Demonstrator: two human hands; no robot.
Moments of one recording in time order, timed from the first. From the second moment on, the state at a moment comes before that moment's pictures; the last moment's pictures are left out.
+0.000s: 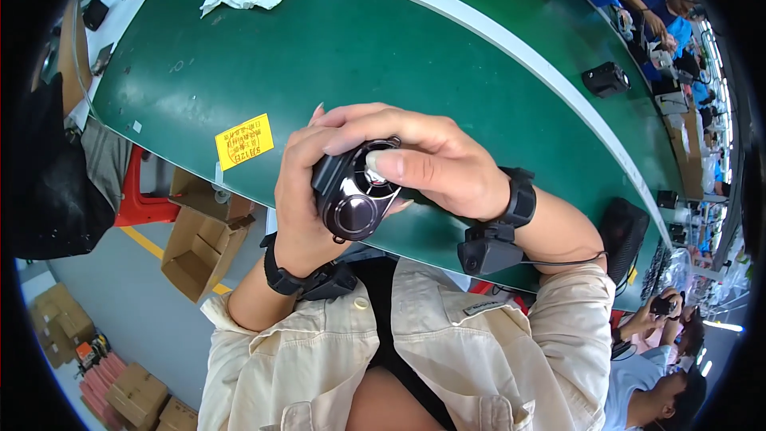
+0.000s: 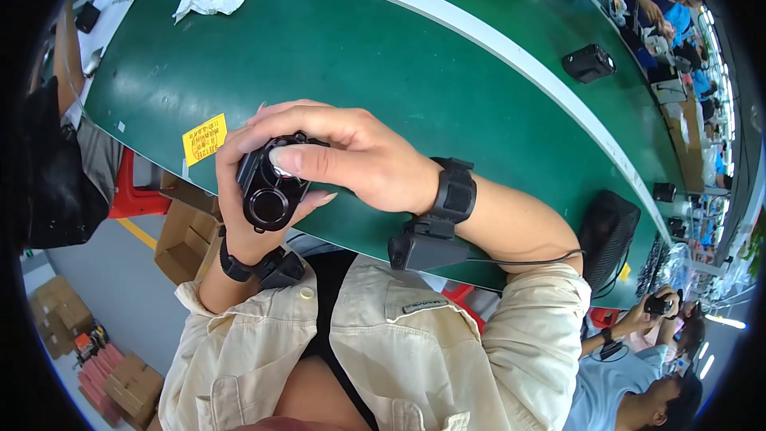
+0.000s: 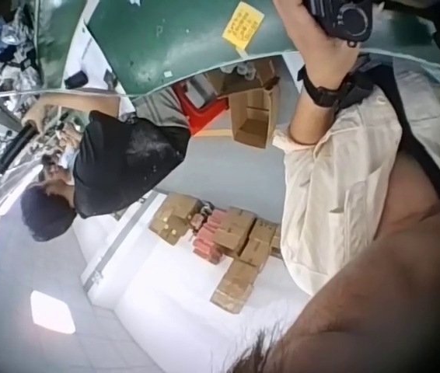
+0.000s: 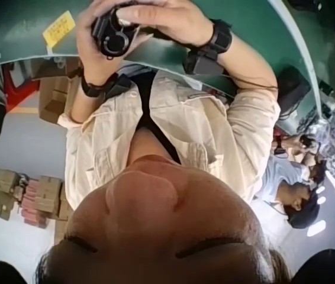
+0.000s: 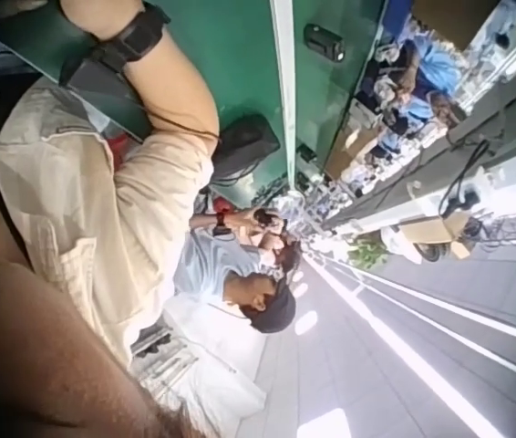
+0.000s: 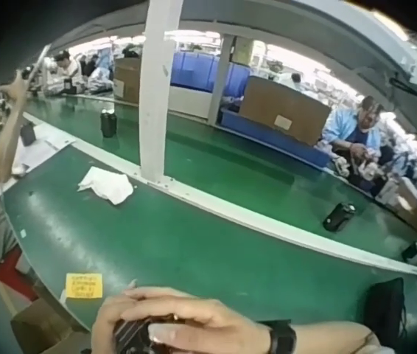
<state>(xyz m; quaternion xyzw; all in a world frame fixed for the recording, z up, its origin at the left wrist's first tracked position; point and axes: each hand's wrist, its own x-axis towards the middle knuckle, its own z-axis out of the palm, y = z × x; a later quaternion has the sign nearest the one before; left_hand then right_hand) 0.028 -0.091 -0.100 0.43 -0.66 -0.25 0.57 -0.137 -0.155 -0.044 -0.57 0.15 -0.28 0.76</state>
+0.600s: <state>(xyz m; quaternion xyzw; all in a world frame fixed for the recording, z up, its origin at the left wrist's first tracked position) 0.032 -0.101 -0.102 0.41 -0.70 -0.22 0.55 -0.134 -0.161 -0.064 -0.70 0.09 -0.36 0.61</state>
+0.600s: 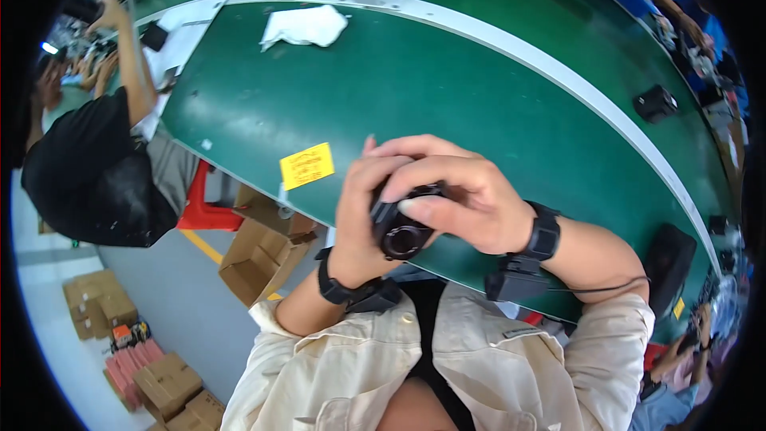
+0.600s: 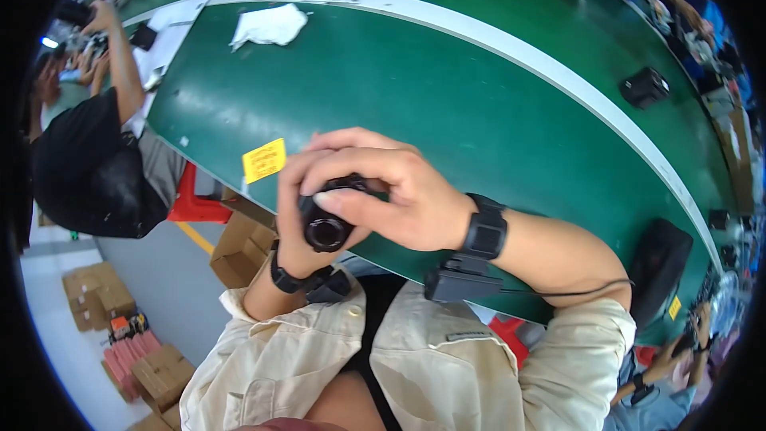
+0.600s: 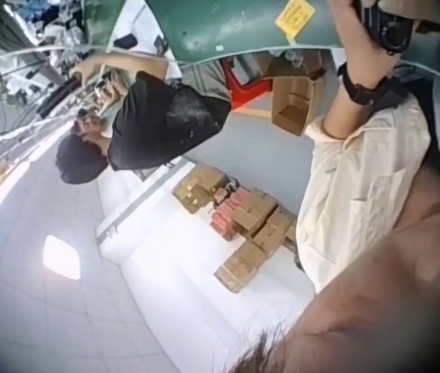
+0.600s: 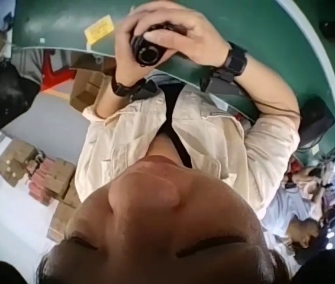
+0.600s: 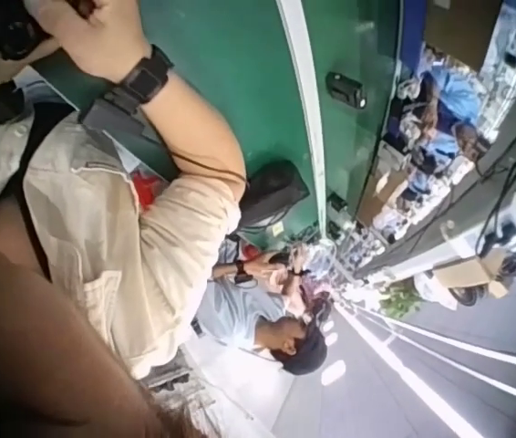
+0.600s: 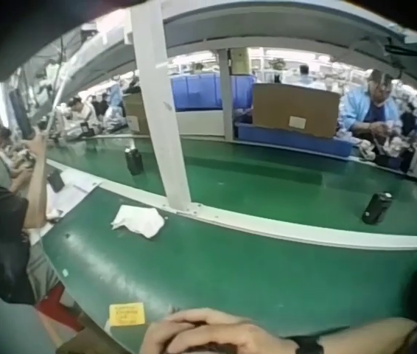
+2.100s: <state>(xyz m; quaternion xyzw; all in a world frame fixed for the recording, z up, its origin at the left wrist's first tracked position) 0.161 -0.133 -0.091 0.64 -0.59 -0.03 0.48 0.001 -0.354 0.033 -0.90 0.06 -0.40 -0.15</state>
